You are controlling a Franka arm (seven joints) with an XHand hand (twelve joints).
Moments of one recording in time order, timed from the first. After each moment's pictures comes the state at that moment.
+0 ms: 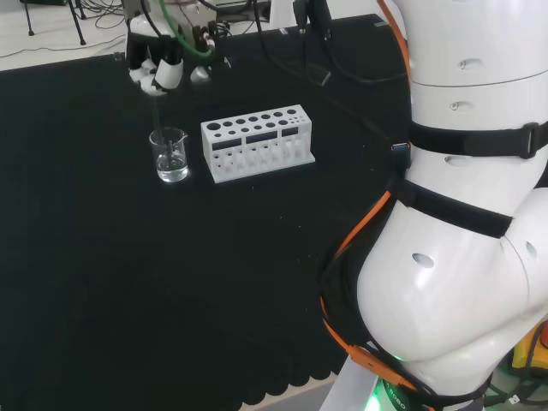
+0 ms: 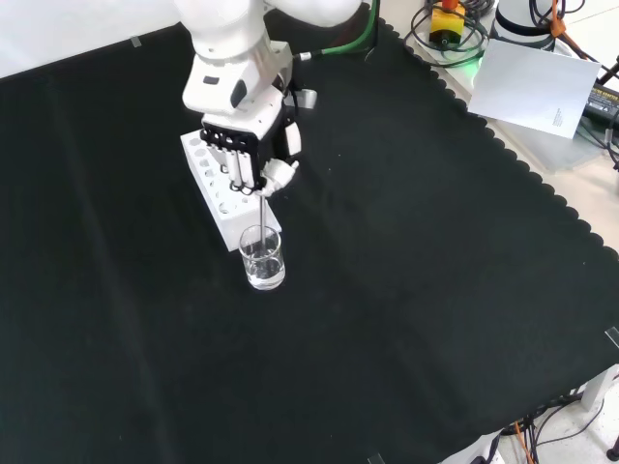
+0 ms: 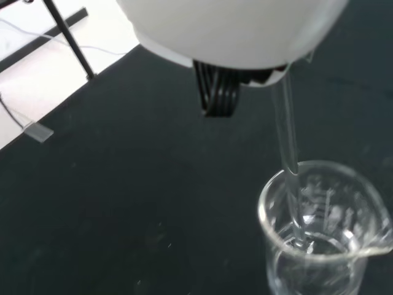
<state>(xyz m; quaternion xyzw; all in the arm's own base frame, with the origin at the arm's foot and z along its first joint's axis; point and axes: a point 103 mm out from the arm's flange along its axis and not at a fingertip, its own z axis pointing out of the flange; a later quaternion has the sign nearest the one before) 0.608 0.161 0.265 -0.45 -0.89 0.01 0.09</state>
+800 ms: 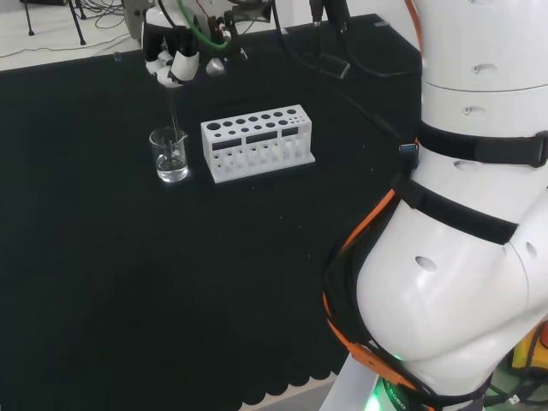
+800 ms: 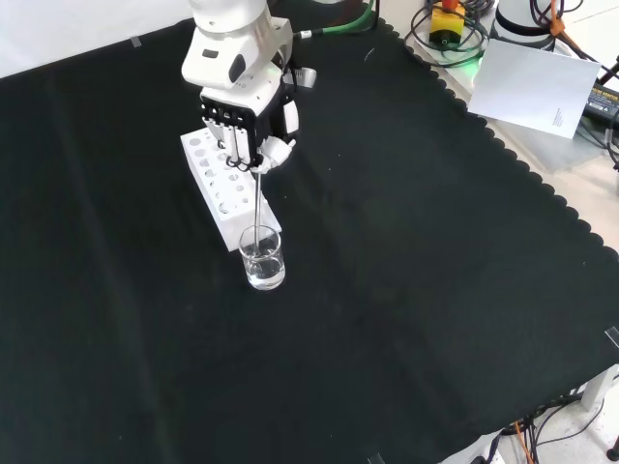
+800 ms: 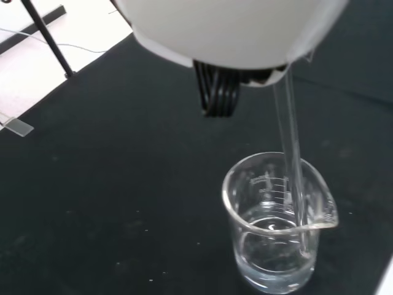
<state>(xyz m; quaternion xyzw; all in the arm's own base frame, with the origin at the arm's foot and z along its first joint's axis) 0.593 0.139 0.278 -0.46 -0.88 0.03 0.08</state>
